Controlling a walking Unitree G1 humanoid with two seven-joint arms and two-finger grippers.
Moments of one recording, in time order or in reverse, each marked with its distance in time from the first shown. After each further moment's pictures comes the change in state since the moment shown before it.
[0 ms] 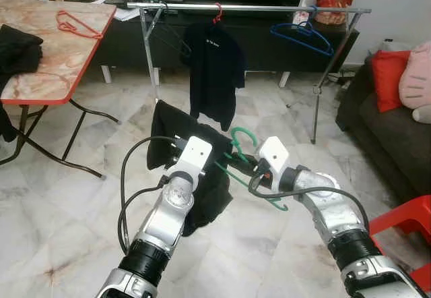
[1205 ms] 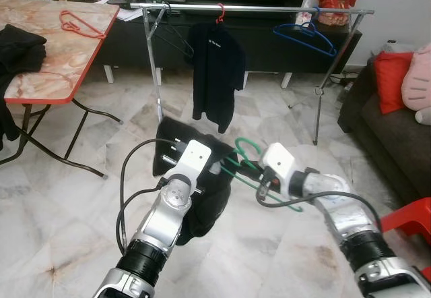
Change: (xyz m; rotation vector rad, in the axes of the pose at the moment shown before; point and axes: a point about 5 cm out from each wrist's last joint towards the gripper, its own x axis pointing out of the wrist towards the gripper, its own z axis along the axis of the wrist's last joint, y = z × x) left arm 0.000 0.004 -0.008 0.036 0.051 -0.033; right arm -0.026 -0.015 -0.019 -0.135 0.217 0.028
